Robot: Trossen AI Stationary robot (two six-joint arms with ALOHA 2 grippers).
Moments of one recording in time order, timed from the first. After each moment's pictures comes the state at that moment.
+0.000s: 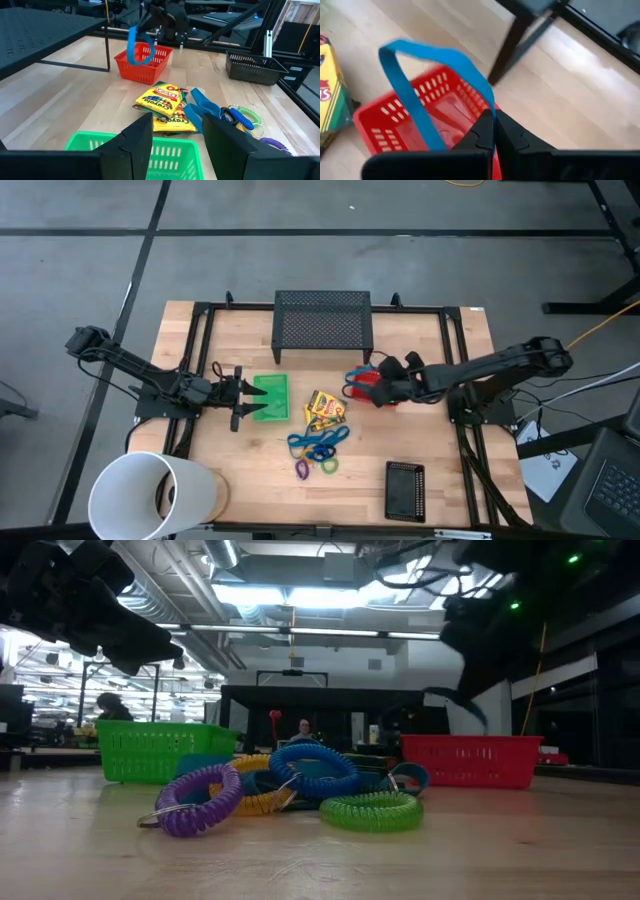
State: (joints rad) left arm -0.34 0.66 0.10 0.38 -0.41 -0.20; right arm 0.19 1.34 0.80 -0.71 0.67 0.85
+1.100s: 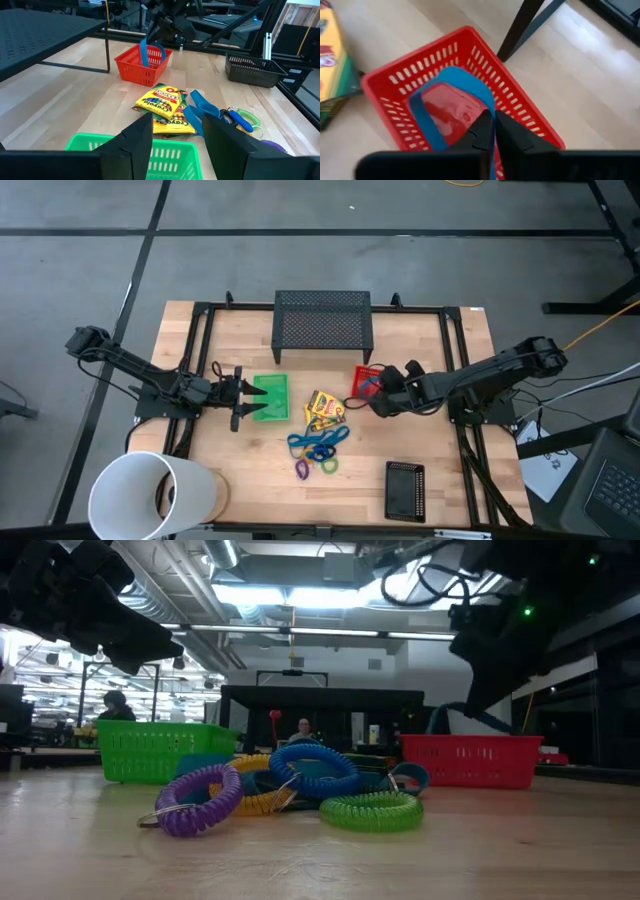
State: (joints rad) left arm -0.34 0.66 0.10 0.39 -0.41 -0.20; right arm 0.25 1.42 0.80 -0.71 0.66 0.92
